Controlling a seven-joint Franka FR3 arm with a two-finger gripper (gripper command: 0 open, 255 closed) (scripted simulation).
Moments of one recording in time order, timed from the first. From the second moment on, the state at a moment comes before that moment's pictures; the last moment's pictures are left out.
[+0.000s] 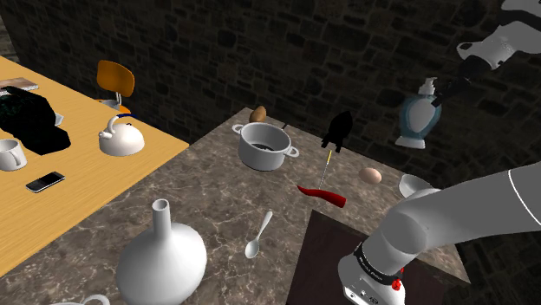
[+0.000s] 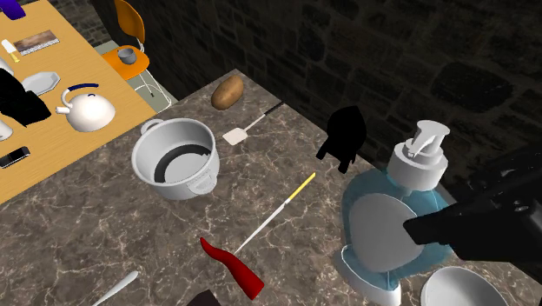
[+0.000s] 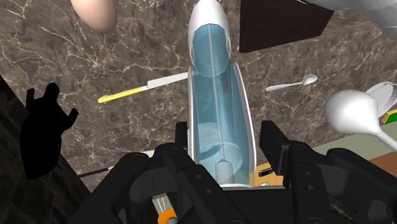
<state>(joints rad) -0.22 -0.48 -0.85 -1.71 0.01 1.24 -1.22</state>
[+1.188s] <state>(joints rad) -0.33 -0.65 -0.88 -1.90 -0.14 1.28 -1.32</state>
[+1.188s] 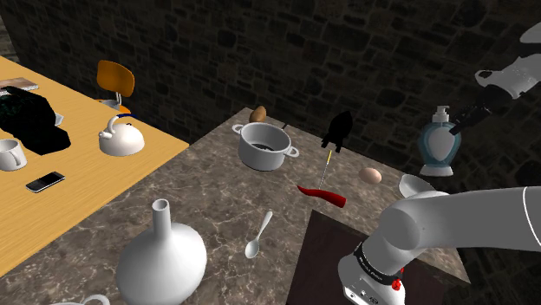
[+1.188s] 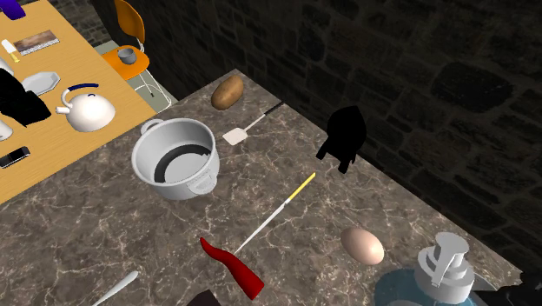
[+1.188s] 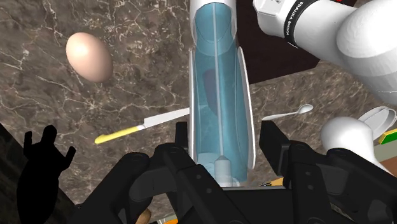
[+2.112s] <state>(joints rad) -0.37 -0.70 -0.91 -2.12 -0.20 1.45 -1.34</state>
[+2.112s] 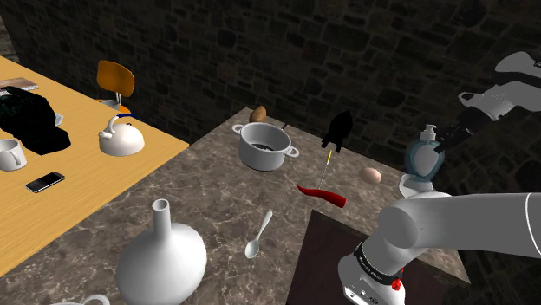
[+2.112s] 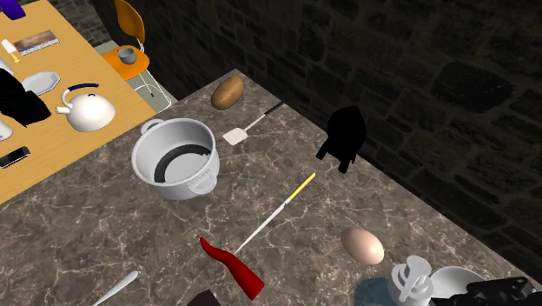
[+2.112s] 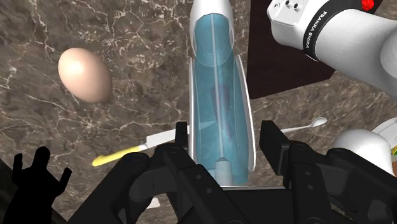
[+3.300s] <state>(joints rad) -0.38 -0.70 -1.02 -2.33 -0.26 1.67 -1.39</state>
